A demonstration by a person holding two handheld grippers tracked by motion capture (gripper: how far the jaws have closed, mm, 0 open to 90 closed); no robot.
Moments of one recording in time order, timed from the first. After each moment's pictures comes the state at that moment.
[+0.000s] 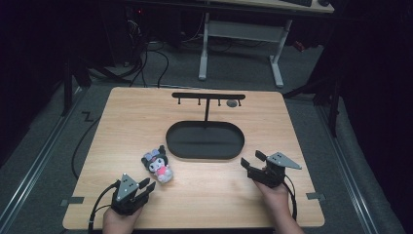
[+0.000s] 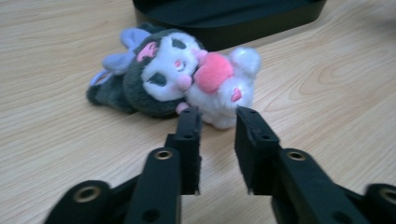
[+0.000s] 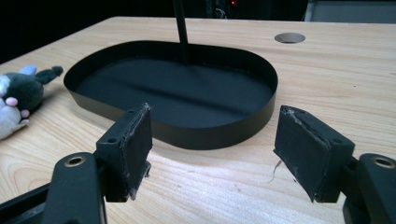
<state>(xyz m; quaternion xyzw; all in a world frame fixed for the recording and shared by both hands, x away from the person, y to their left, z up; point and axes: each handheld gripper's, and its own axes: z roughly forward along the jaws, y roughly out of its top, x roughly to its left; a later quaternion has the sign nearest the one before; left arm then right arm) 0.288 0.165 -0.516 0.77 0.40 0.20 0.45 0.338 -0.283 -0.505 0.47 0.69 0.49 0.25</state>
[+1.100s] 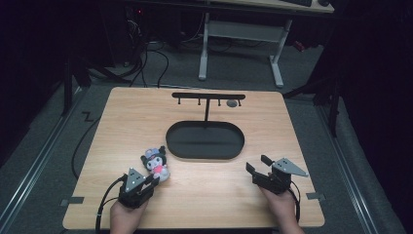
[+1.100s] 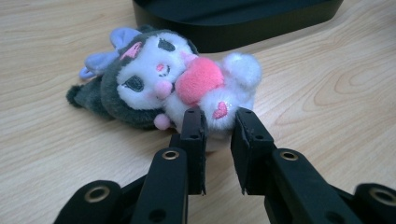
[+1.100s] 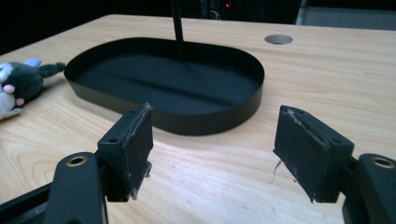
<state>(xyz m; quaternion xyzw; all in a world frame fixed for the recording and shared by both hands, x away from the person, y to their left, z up) 0.304 0.157 -0.520 0.77 0.42 0.19 0.43 0.319 -0.292 -0.502 0.47 0.69 0.49 0.26</state>
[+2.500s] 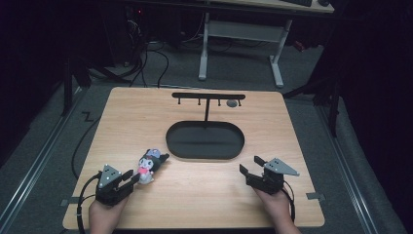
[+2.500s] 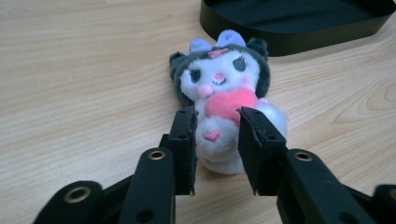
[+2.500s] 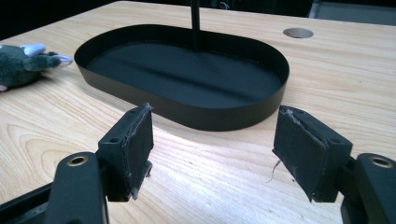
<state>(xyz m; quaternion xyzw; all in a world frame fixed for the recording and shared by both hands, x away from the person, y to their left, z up) 0.312 0.211 -0.508 0.75 0.46 0.21 0.43 0.320 -0.276 -0.507 0.45 0.71 0.47 0.26</state>
